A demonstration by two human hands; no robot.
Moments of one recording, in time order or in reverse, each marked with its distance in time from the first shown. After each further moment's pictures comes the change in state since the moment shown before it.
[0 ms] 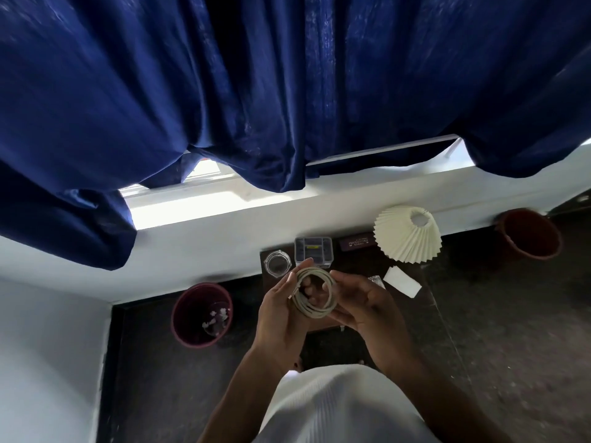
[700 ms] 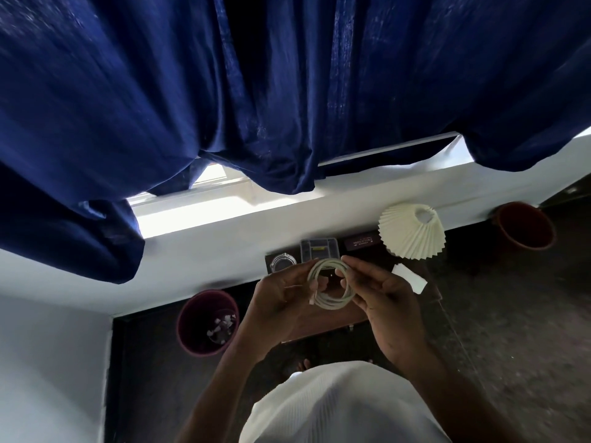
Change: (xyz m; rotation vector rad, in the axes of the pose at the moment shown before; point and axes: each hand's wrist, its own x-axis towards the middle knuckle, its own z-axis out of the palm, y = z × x) left_hand -0.010 0.057 -0.029 0.941 -0.293 0.394; right_hand 0.004 0.001 0.033 0.029 0.115 -0.170
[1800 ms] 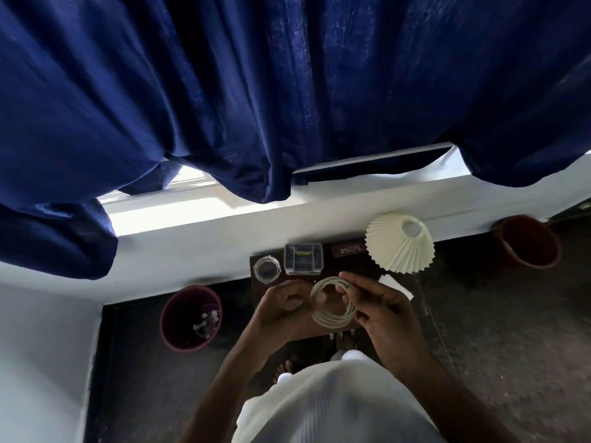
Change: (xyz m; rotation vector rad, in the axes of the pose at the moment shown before) left_hand 0.047 -0.018 0.076 -0.034 0.060 -0.187; right_hand 0.036 -0.020 -0.083 -0.042 -0.024 0.145
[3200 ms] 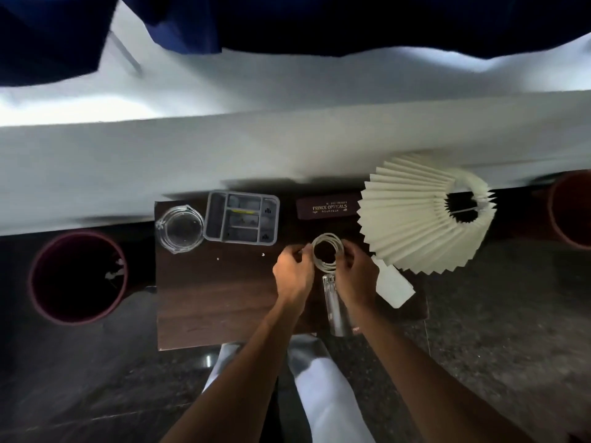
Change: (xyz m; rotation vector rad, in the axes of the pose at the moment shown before) left_hand 0.302 -0.302 0.151 0.010 0.485 -0.596; right_hand 0.331 0.264 -0.127 -0.809 0.276 0.144
